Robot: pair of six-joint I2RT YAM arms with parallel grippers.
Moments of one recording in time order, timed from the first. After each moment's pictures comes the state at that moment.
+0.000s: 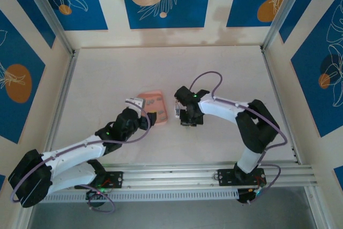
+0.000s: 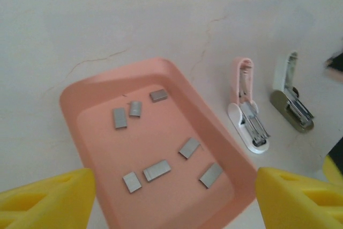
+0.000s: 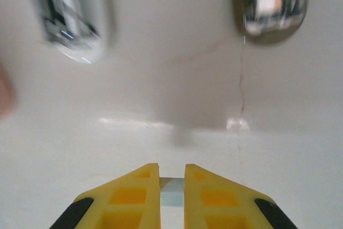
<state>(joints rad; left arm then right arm) -0.79 1.04 0.45 0.10 -0.32 -0.39 0.71 1.68 1.10 -0.79 -0.02 0.76</state>
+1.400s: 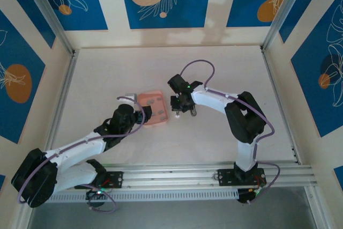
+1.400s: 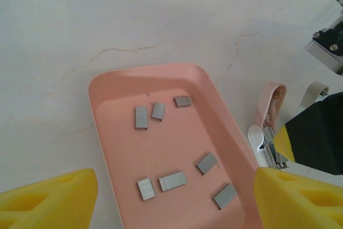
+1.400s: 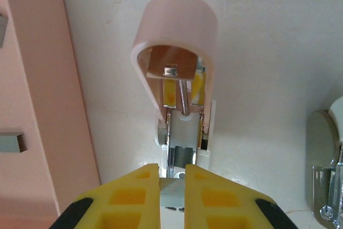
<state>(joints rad) -0.68 1.08 0.44 0.14 -0.26 -0.52 0.69 1.88 1.30 -0.66 0.00 0.63</state>
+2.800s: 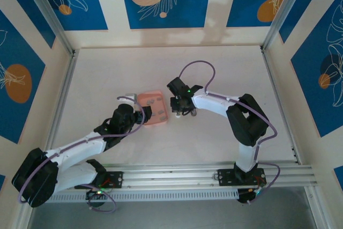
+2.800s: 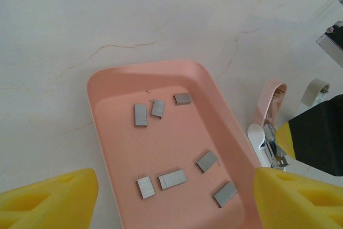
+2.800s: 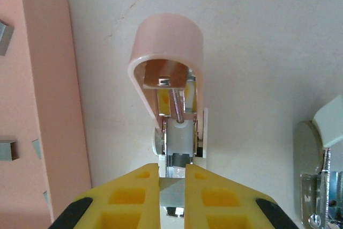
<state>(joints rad) -0.67 1.08 0.44 0.14 -0.24 -0.52 0.72 1.83 1.23 -0.57 0.10 0.61</state>
